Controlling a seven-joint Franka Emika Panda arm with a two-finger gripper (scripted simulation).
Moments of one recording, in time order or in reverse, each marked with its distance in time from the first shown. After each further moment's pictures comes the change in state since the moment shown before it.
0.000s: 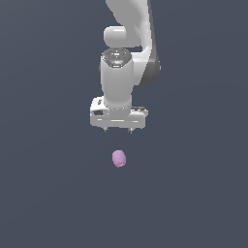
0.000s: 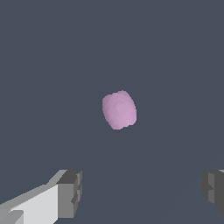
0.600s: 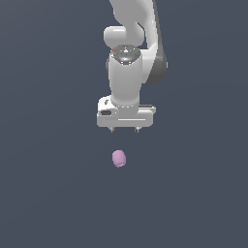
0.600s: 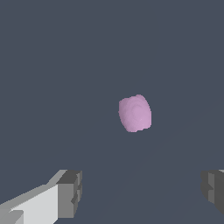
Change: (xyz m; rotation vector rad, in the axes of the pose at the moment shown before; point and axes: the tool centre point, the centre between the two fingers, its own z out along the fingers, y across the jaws) arm 0.002 -0.026 -0.007 0.021 0.016 -0.059
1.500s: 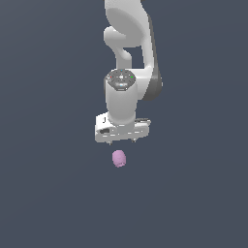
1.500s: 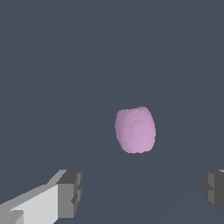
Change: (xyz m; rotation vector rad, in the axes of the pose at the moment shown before) arm 0.025 0.012 0.046 -0.001 -0.017 -0.129
